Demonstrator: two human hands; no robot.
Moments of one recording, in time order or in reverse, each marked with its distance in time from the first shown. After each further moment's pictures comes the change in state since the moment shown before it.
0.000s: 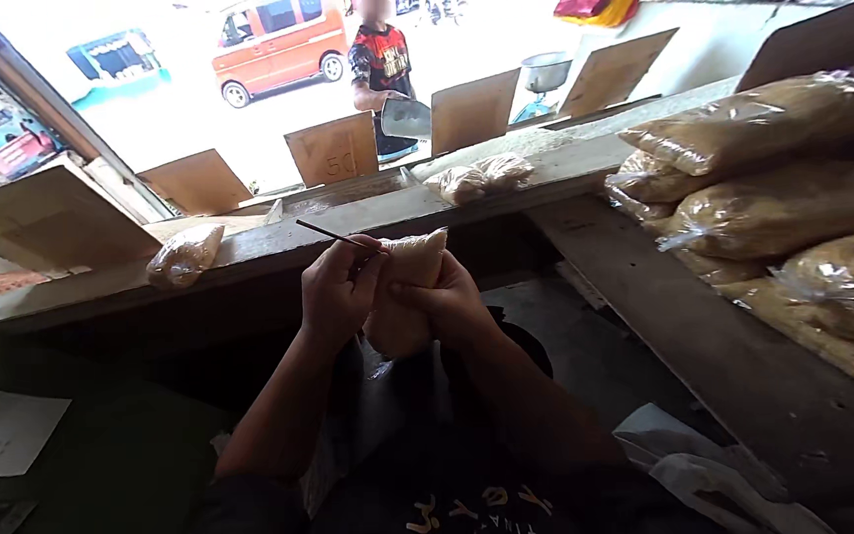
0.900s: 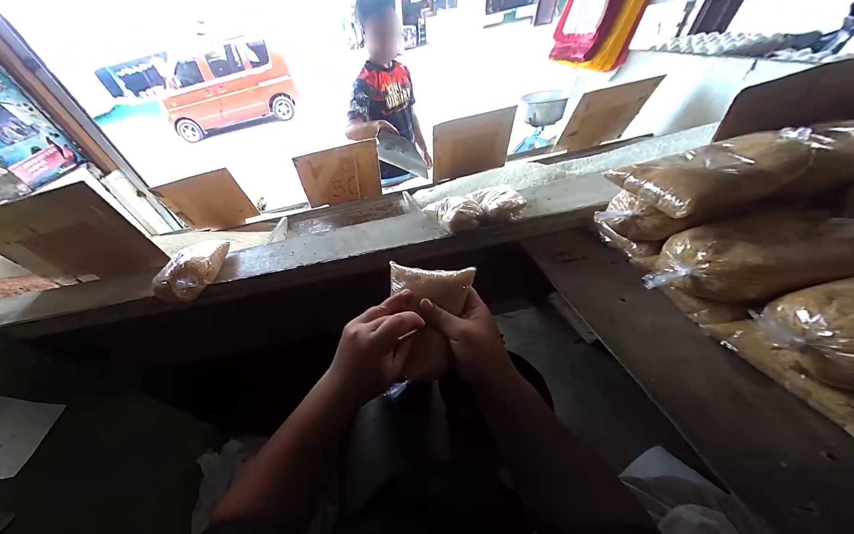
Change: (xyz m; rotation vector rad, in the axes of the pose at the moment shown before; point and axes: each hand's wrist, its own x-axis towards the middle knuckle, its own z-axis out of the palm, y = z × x) left_hand -0.035 0.007 0.033 0.066 -0.157 0.140; right_hand -0.005 0.001 -0.024 0.028 0.240 0.041
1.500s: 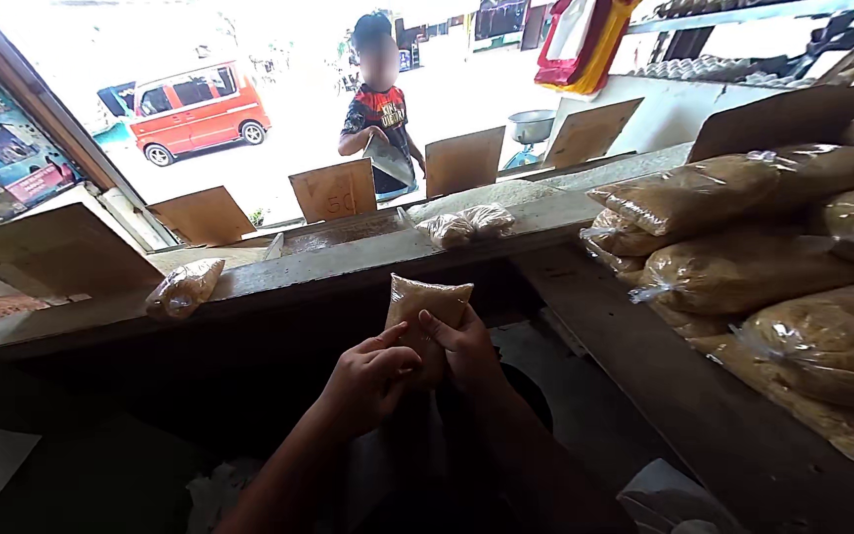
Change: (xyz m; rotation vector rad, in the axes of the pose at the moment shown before) left_hand -0.010 0.007 -0.010 -0.139 -0.145 0.006; right_hand 0.004 -0.001 0.000 0.060 0.056 -0.020
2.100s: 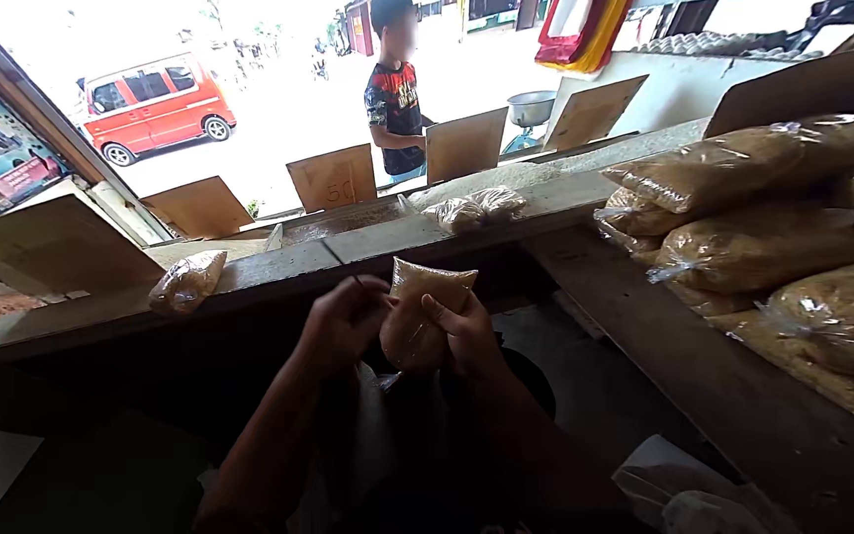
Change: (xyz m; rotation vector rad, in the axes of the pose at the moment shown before) left_hand 0.023 -0.026 -0.055 -0.212 -0.002 -0.271; right_hand 0.001 0.017 0.017 0.061 0.053 -0.019
